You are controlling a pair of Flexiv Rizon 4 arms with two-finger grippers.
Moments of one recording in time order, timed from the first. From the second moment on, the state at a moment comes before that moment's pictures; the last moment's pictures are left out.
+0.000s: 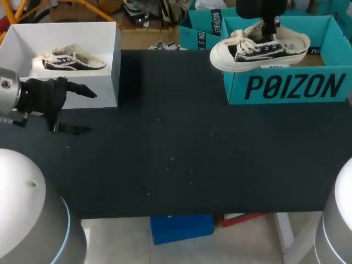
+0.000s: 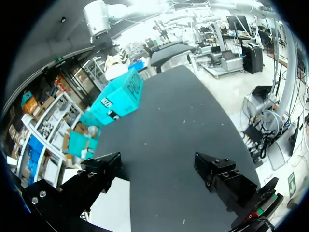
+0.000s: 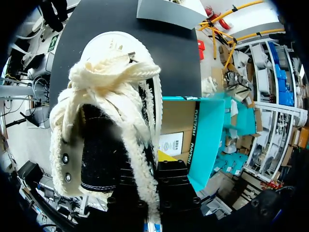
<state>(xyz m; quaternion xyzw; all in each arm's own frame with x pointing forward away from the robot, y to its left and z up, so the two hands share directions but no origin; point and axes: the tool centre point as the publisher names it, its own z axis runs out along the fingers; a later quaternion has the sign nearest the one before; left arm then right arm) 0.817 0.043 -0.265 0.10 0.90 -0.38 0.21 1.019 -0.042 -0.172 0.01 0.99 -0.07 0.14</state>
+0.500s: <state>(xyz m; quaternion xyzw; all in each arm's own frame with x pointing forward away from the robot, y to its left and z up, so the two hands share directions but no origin) 0.817 0.043 -0.265 0.10 0.90 -0.38 0.21 1.080 -0.120 -0.206 0.04 0.99 -0.05 0.11</state>
